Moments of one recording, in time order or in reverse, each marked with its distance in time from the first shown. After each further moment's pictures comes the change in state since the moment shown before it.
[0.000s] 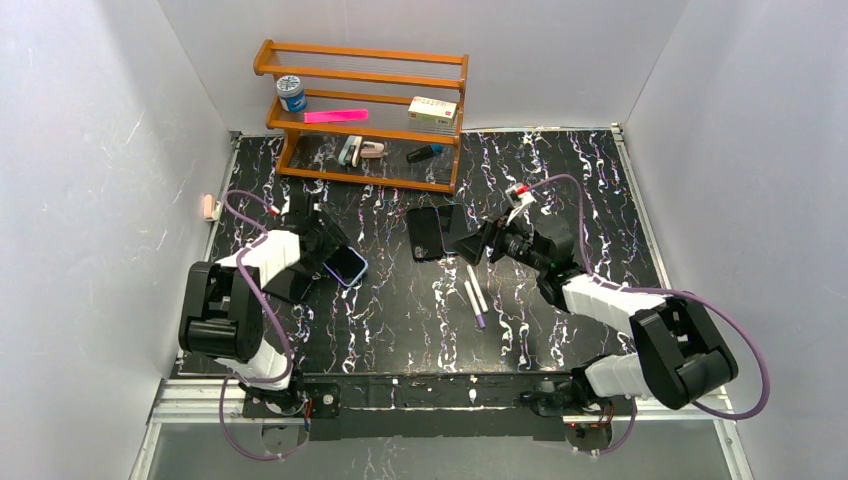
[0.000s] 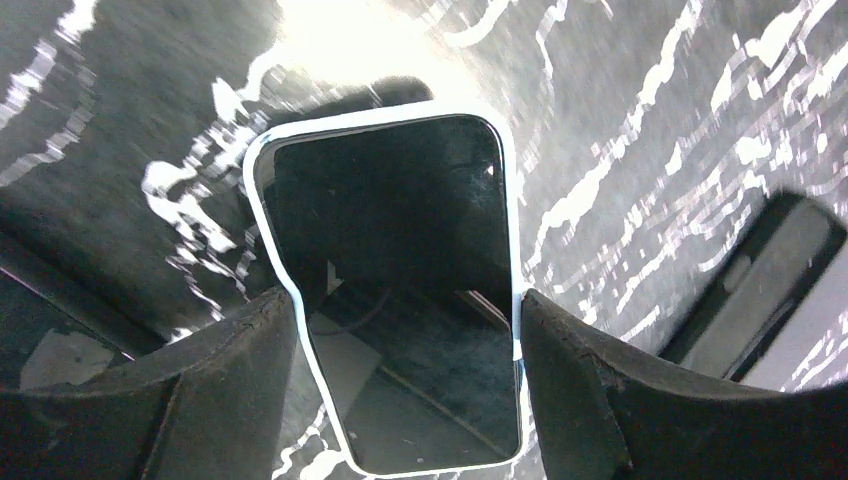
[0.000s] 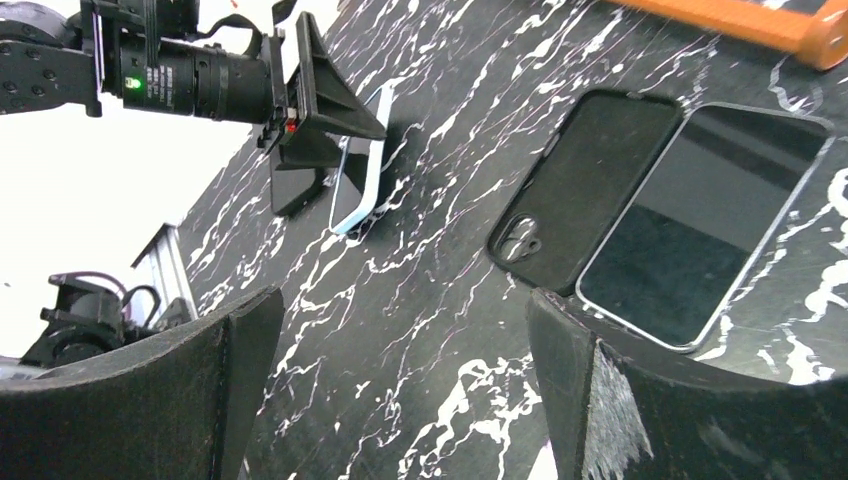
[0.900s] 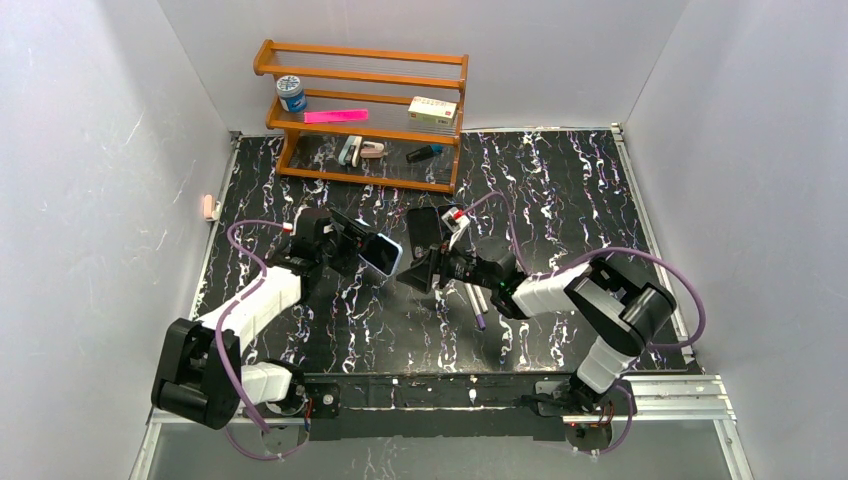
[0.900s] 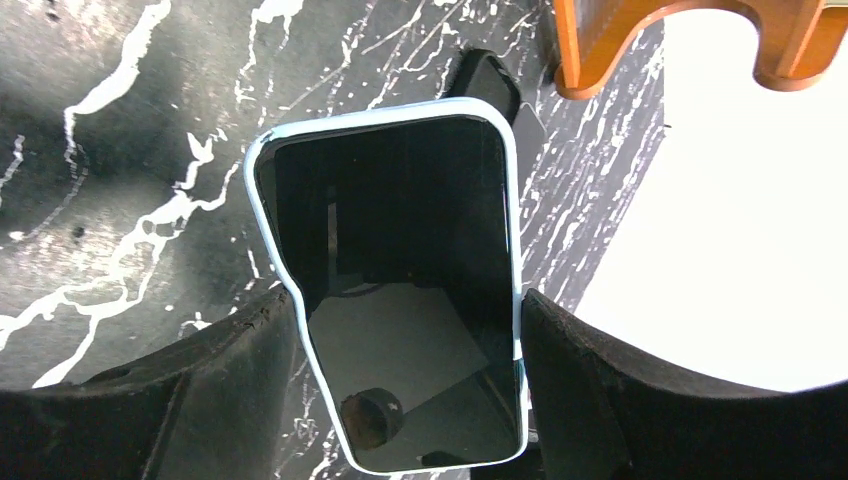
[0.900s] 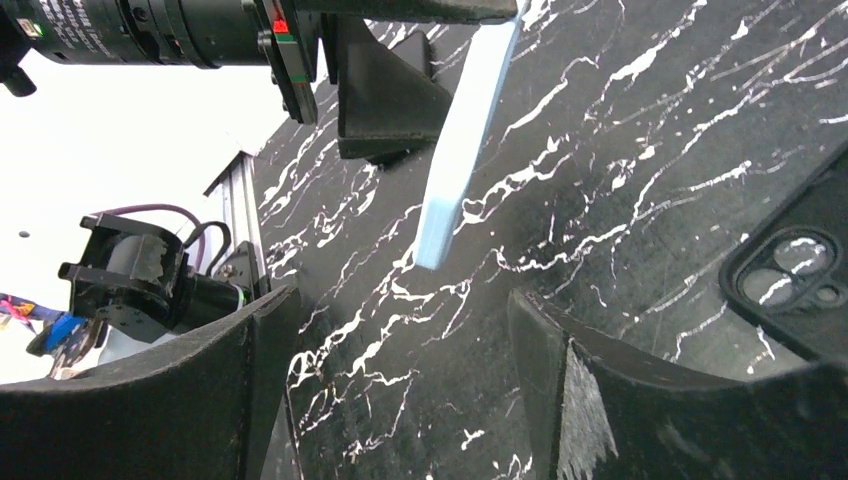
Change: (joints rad) left arm -0.201 -0.327 -0.208 0.210 0.119 -0.438; right arm 0.344 0.352 0.074 0.294 0.092 0.085
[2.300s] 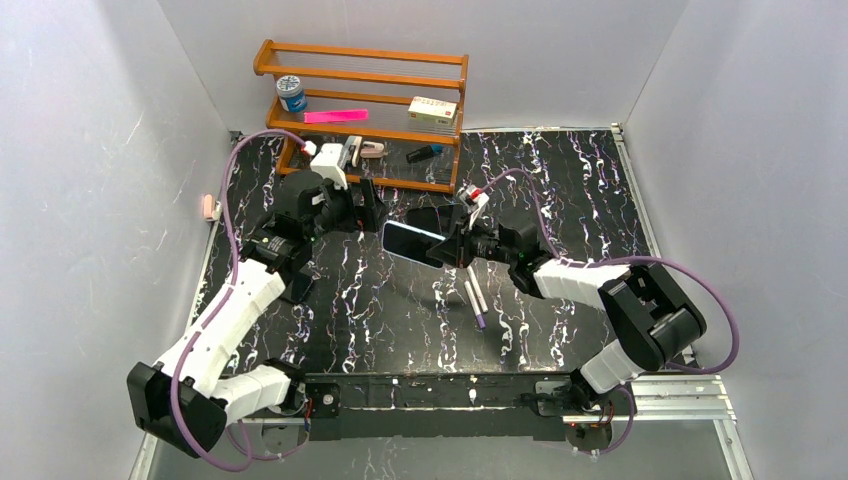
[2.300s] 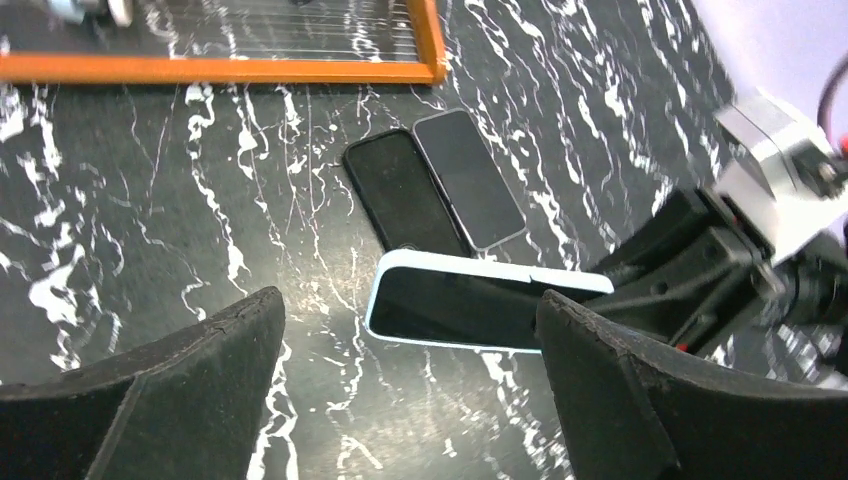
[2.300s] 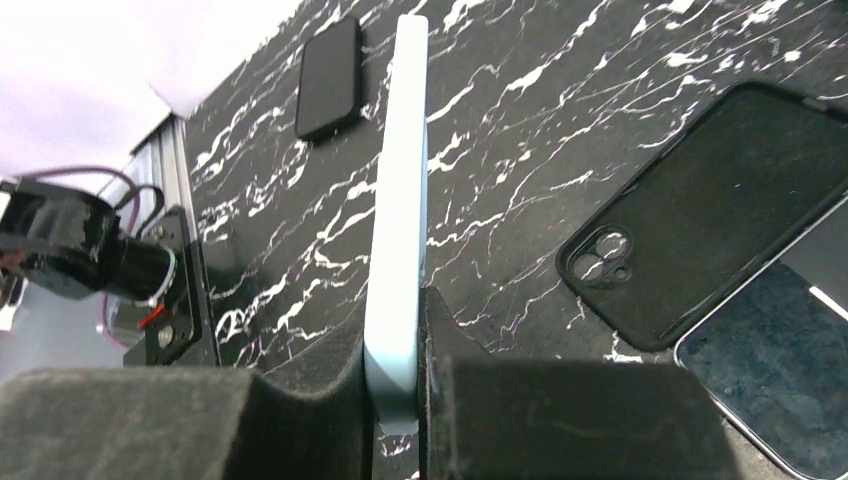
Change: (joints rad) left arm -0.113 -0.143 0.365 -0.232 -0.021 0.871; right arm -0.187 -0.129 0.074 -0.275 -0.157 -0.193
